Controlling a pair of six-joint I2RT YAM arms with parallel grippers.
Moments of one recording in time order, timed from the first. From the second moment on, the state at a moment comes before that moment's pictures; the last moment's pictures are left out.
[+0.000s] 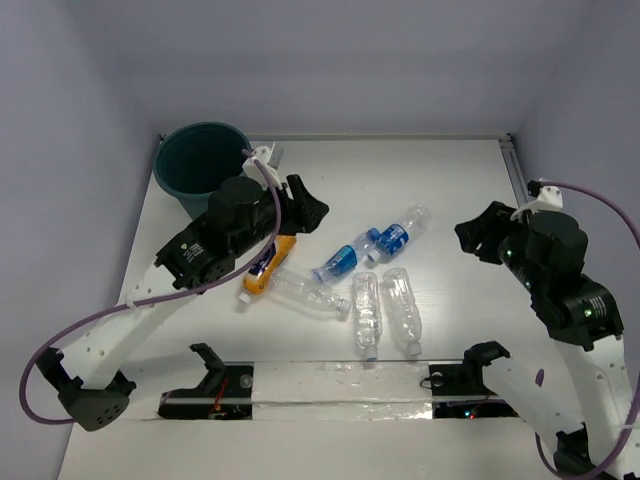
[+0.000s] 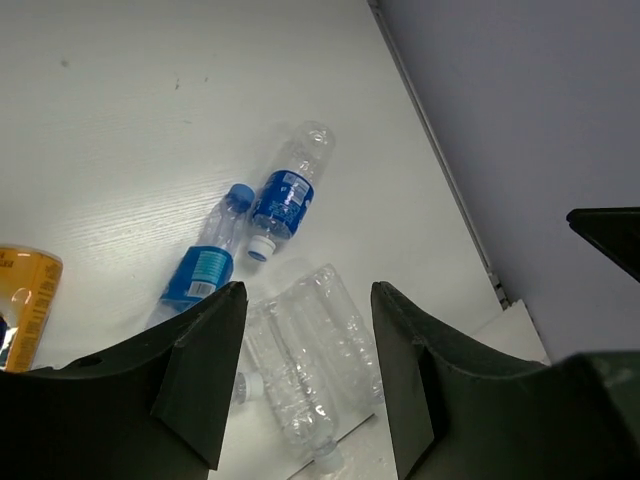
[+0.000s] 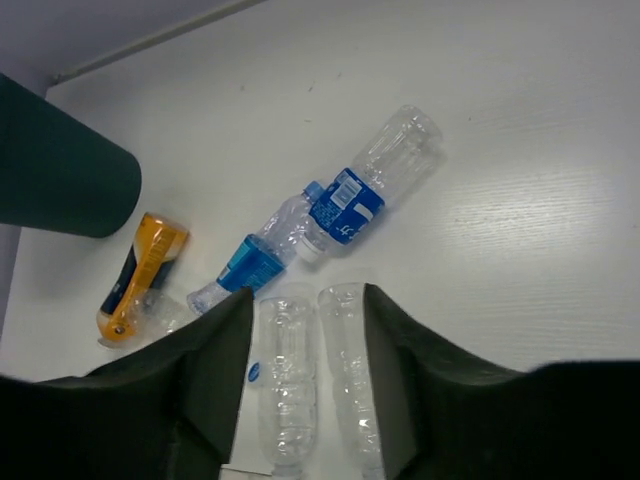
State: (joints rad) left arm -0.79 1.06 1.27 -0.50 -0.11 -0.62; right arm 0.31 0.70 1.19 -0.86 0.11 0.50
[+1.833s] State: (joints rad) left arm -0.54 1.76 1.12 -0.49 -0.36 -0.28; right arm 0.16 1.15 0.90 -0.45 -0.03 0.68
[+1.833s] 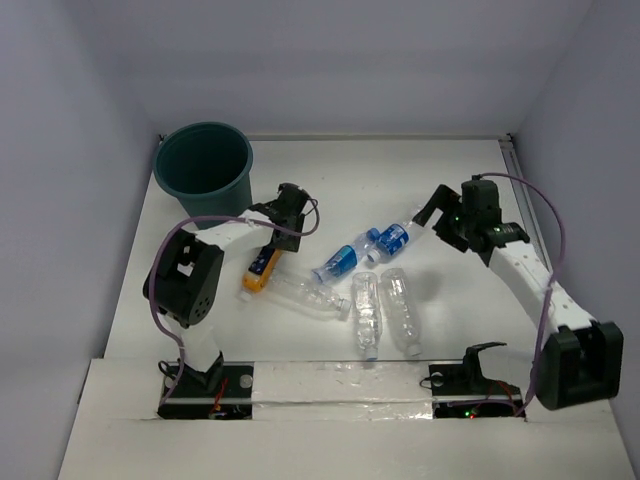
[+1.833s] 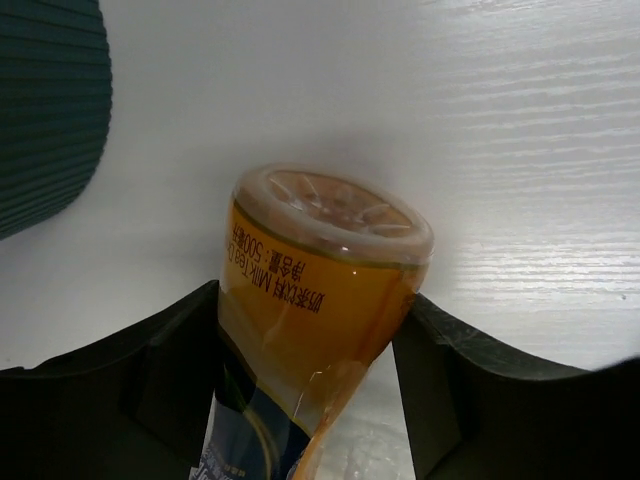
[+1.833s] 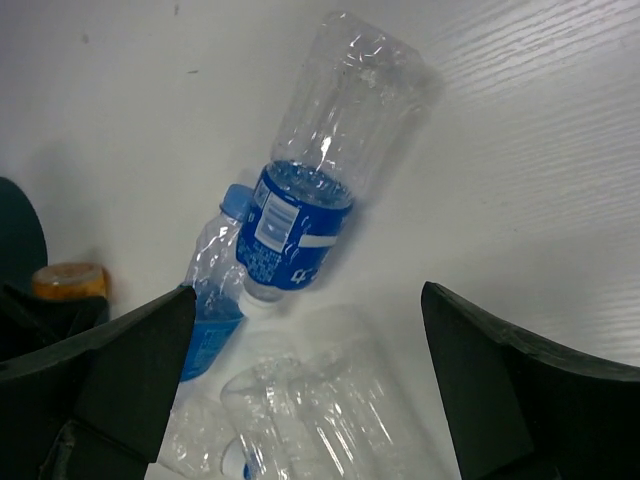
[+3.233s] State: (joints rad) left arm -0.01 1.51 1.92 -0.48 -0.26 -0.41; right arm 0.15 1.61 1.17 -0.43 0.10 0.91
